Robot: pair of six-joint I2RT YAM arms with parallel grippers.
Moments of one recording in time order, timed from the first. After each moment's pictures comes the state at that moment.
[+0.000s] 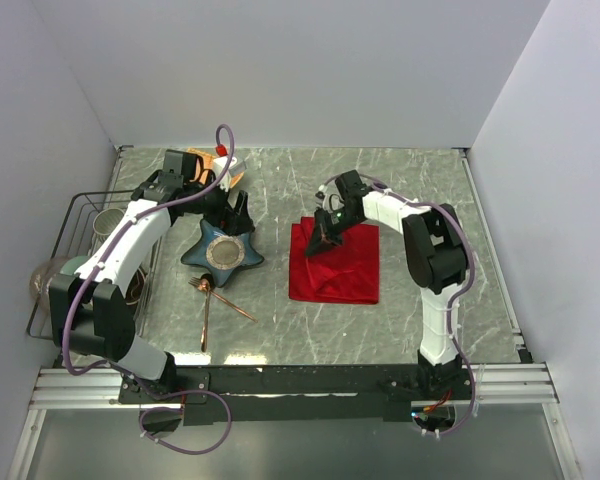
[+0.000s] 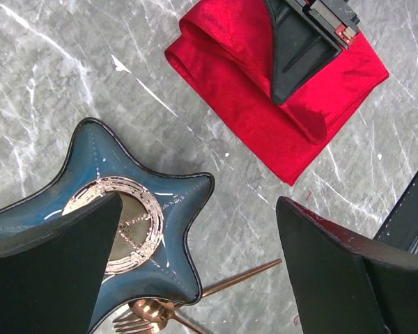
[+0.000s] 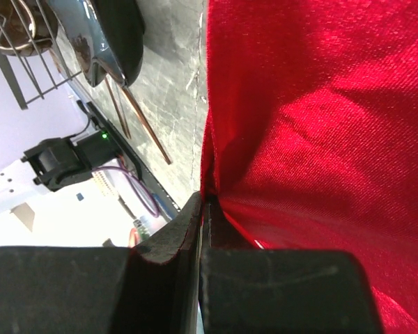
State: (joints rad) left arm -0.21 1.50 1.30 -0.62 0.65 0.25; right arm 0.38 2.08 1.46 -0.63 -0.83 0.38
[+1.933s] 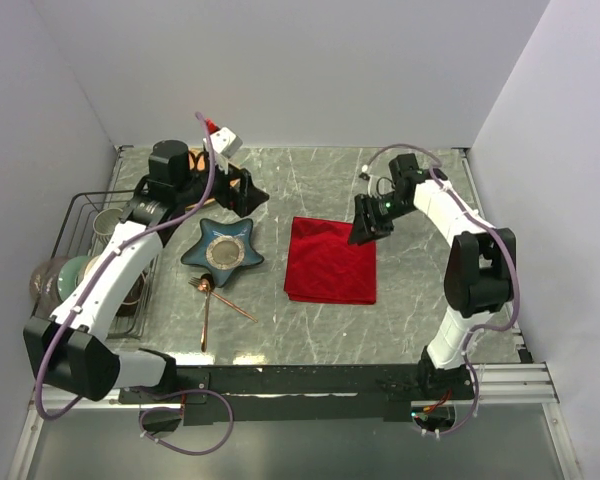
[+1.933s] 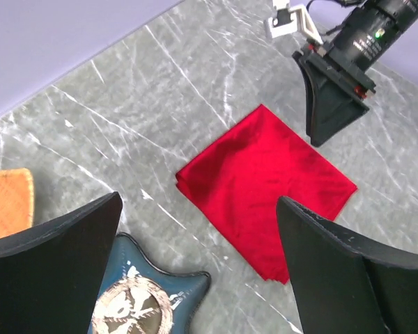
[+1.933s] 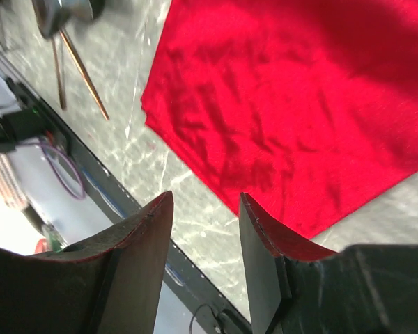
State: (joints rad) left arm -0.31 1.32 1.26 -0.24 0.57 0.05; right arm 0.14 1.81 1.45 -0.94 -0.71 -0.06
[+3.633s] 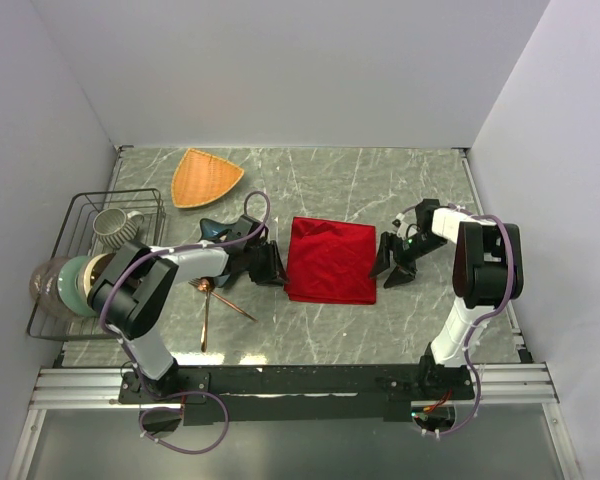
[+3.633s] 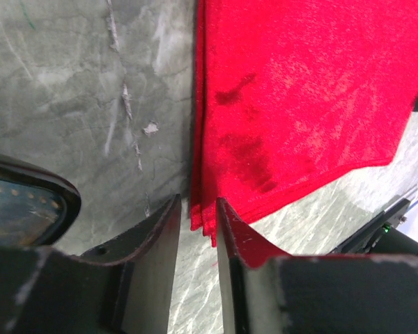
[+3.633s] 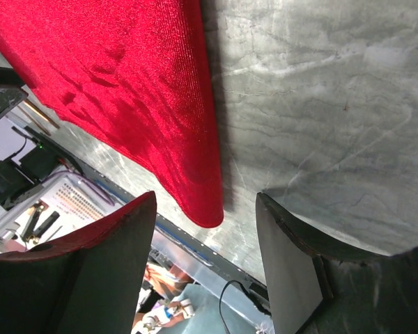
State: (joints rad) left arm -0.57 1.71 0.87 -0.11 0.34 -0.74; right arm -0.06 1.84 1.07 -0.85 -0.64 0.09
